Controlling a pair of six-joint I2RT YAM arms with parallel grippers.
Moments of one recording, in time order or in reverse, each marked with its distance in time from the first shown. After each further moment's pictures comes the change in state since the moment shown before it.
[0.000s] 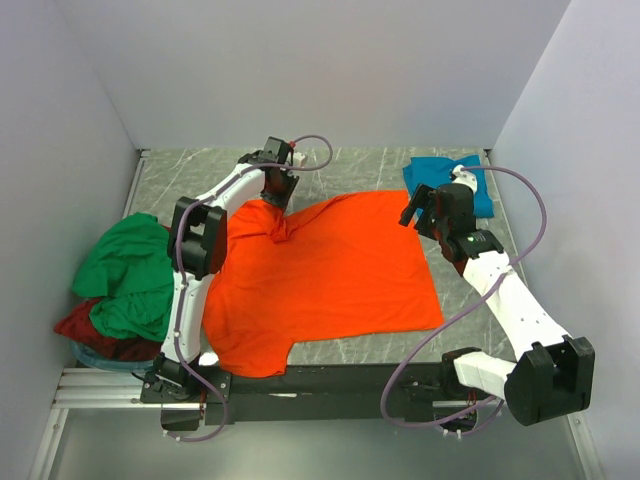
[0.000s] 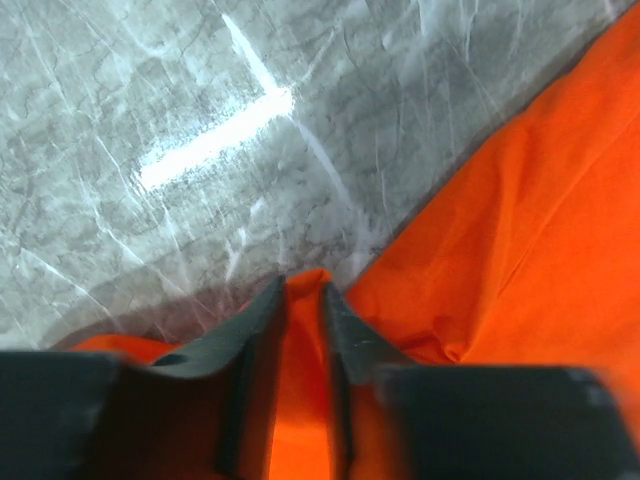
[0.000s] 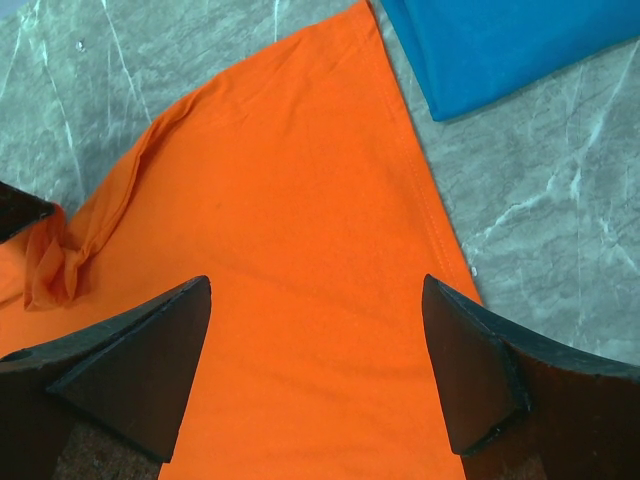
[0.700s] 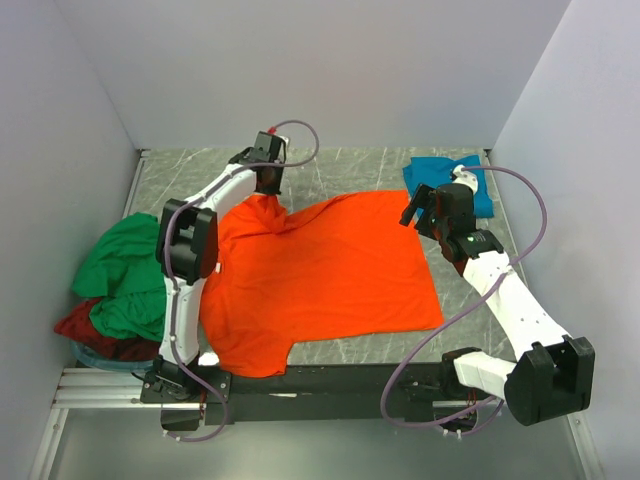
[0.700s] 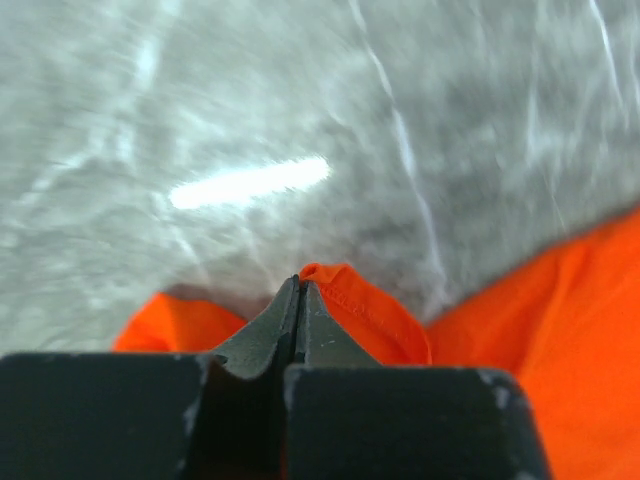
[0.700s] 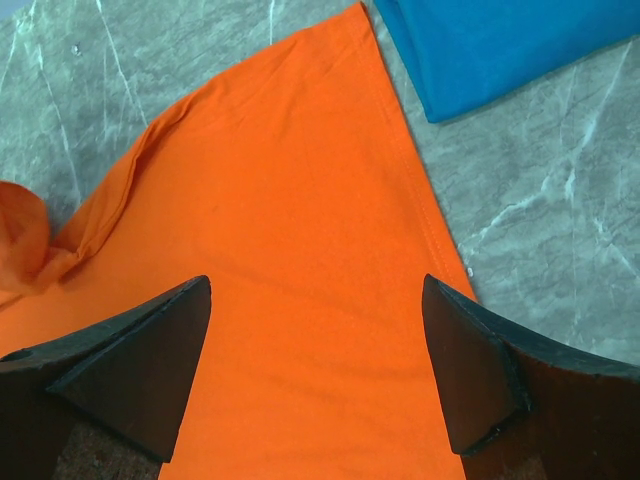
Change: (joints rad) left arm 0.023 -0.099 -0.109 0.164 -0.185 -0.159; right arm 0.000 0.000 0.000 0.000 0.010 0.000
